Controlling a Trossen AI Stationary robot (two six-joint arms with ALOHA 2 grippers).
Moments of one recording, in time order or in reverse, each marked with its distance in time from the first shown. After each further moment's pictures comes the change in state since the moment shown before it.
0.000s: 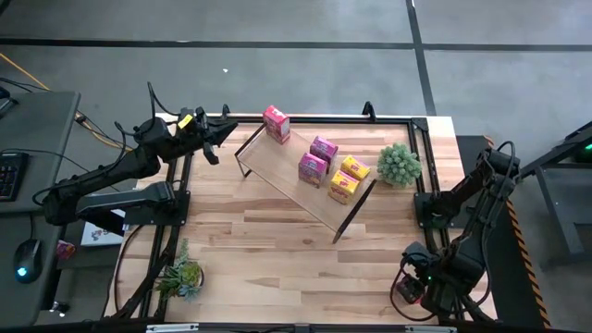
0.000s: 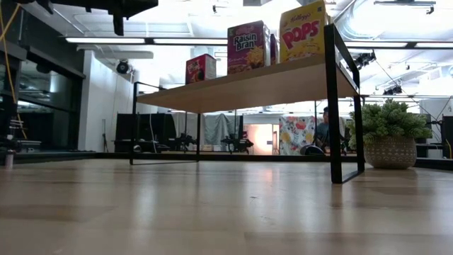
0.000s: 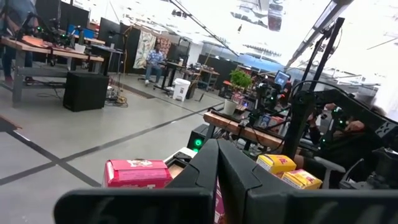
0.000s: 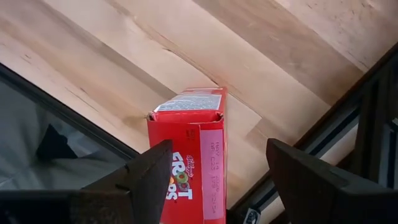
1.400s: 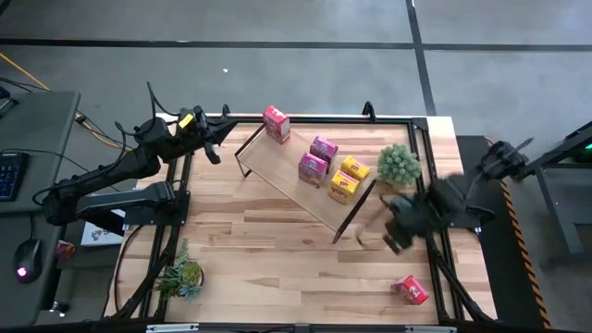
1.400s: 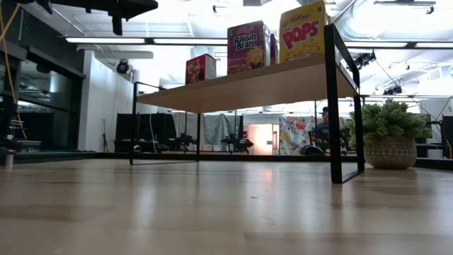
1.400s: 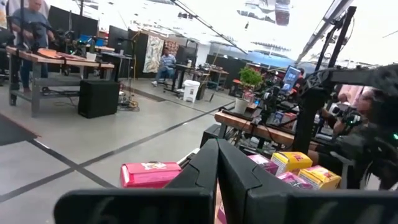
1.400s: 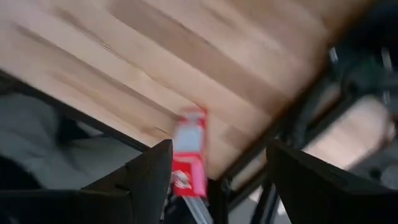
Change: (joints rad) left arm 0.000 0.000 -0.001 -0.005 -0.033 0.070; right arm -0.538 -0.125 0.274 -0.422 -0.232 -0.489
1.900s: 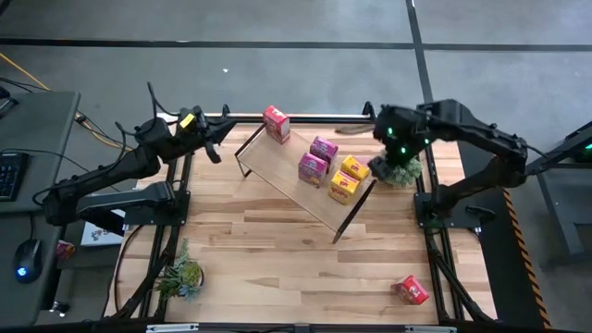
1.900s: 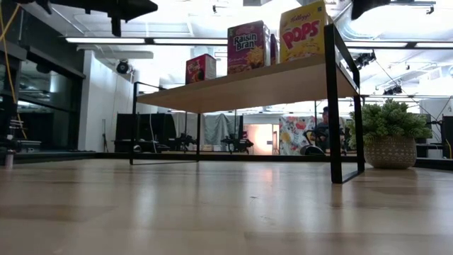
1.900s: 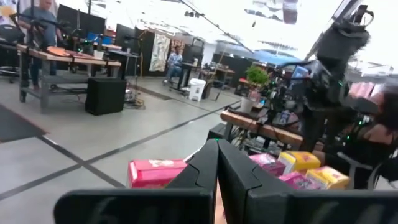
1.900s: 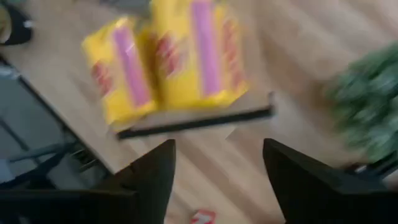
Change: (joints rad) left arm 0.000 -0.001 0.000 -0.016 -0.025 -0.002; right arm -0.764 0.008 0.261 -0.006 0.006 -0.848
